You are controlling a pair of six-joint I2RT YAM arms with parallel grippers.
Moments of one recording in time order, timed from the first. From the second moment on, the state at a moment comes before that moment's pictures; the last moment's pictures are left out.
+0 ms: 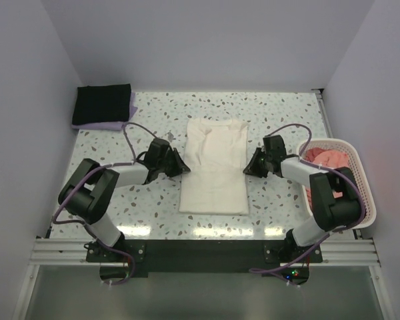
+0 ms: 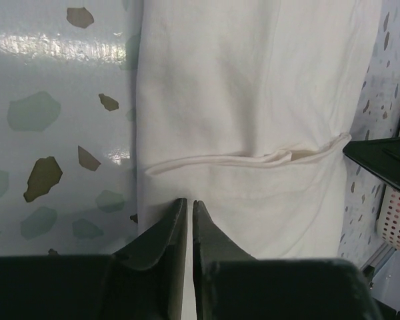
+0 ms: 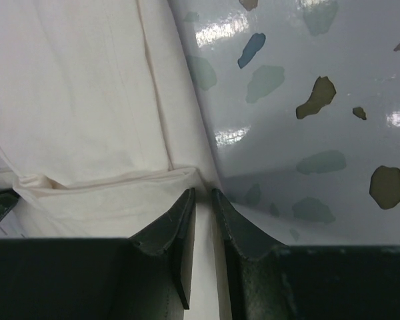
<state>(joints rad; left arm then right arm) -0.47 1.69 0.71 0.23 0.23 -0.80 0.24 1.58 0.74 -0.11 -0.17 0.71</state>
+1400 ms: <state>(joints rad) -0.46 1.18 0.34 -0.07 0.44 -0.73 0.35 0.95 0.32 -0.43 -0.36 0.83</state>
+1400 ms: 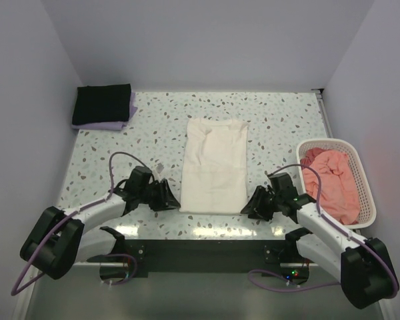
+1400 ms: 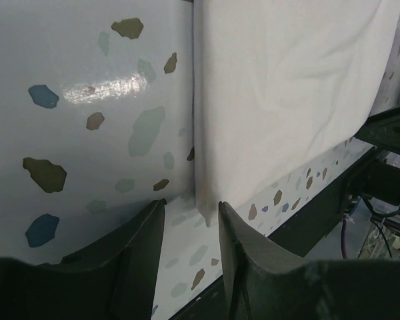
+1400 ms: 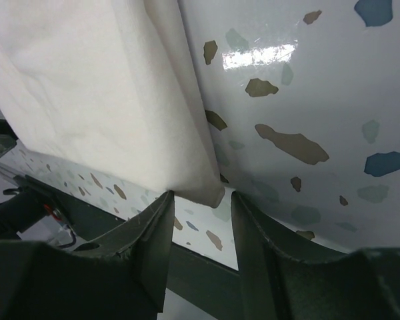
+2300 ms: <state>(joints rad) -0.58 1.19 0.27 0.07 0.39 -0.87 0.35 0.91 0.23 -0.32 -0.38 0.90</state>
